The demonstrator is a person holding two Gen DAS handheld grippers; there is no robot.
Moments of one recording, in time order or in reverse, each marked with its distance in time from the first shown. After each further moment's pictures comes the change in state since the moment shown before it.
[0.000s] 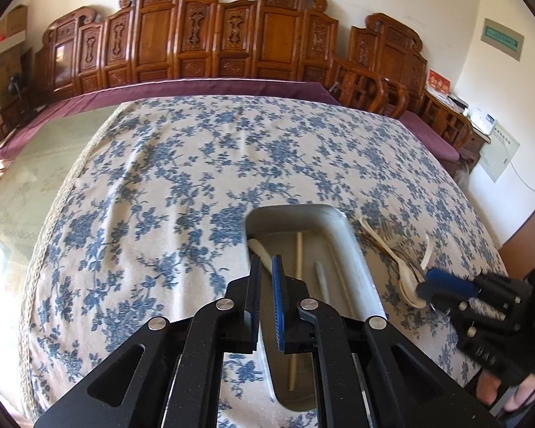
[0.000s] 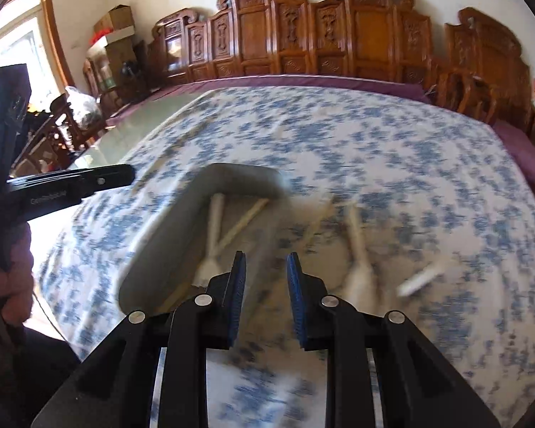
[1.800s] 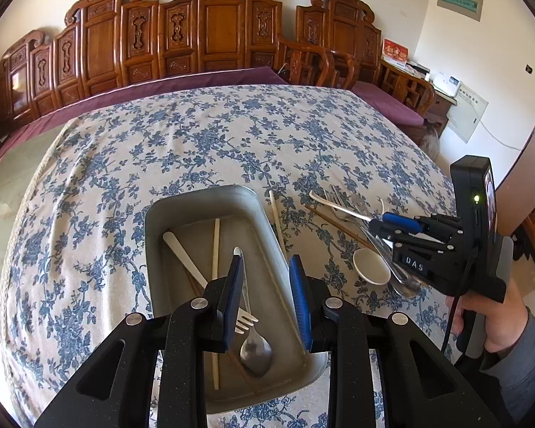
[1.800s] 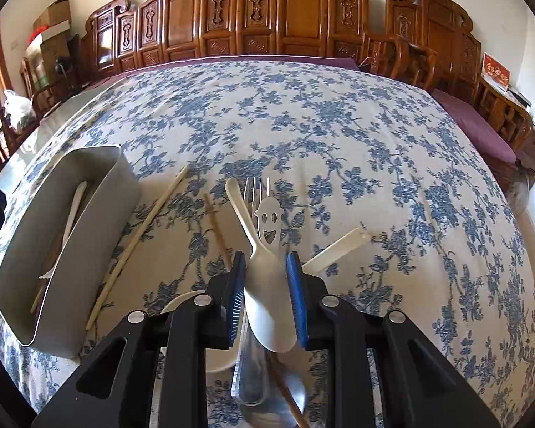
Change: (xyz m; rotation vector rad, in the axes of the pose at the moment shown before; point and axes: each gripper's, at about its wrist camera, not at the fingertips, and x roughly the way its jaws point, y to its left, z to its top) left arm 0.016 -0.076 -0.014 0.139 0.039 -0.090; right arm 0.050 -0.095 -0.012 0.073 0.064 -0.232
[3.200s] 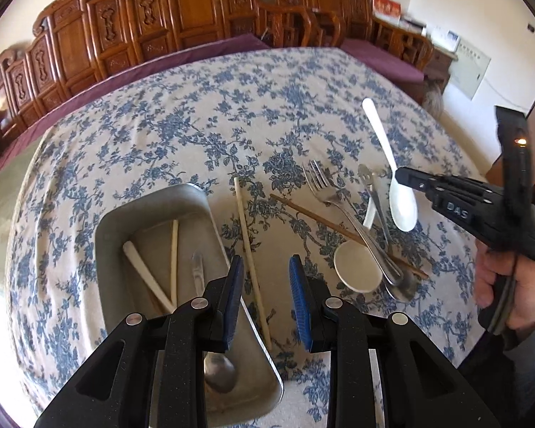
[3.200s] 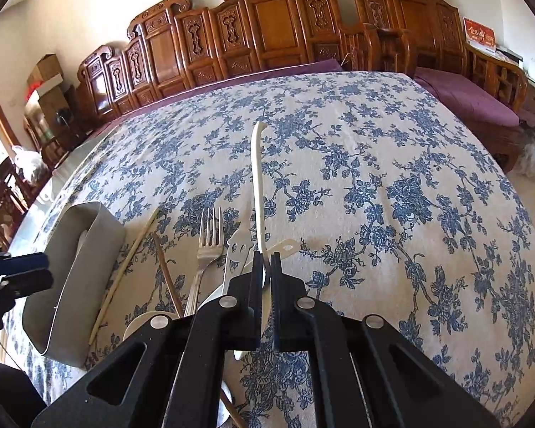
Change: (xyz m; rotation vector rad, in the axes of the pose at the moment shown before) left arm 0.050 -0.053 0.025 0.108 0.164 0.053; right arm -0.008 -0.082 0.004 0.179 -0.058 0.148
